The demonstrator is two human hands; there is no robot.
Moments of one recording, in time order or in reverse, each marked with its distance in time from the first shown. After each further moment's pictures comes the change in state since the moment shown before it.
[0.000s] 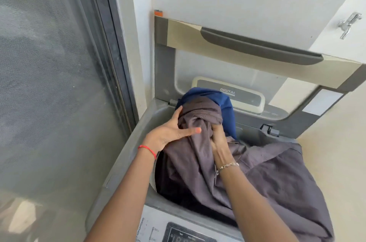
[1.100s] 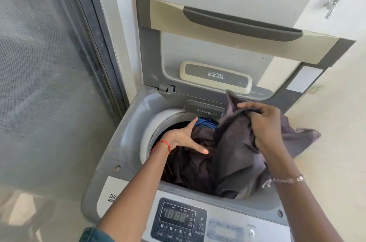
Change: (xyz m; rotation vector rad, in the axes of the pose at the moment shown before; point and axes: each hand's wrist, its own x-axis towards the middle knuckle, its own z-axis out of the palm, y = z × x) left_hand 0.013 -0.031 0.068 0.257 -0.365 -0.132; right_hand -0.100 -0.091 -0.025 -1.070 0.380 -0.642
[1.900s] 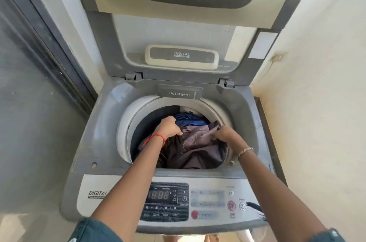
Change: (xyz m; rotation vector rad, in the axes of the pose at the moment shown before) left_hand 0.013 0.011 0.045 0.360 0.297 -0.193; right_hand -0.009 0.148 -0.014 -0.611 -0.383 0.618
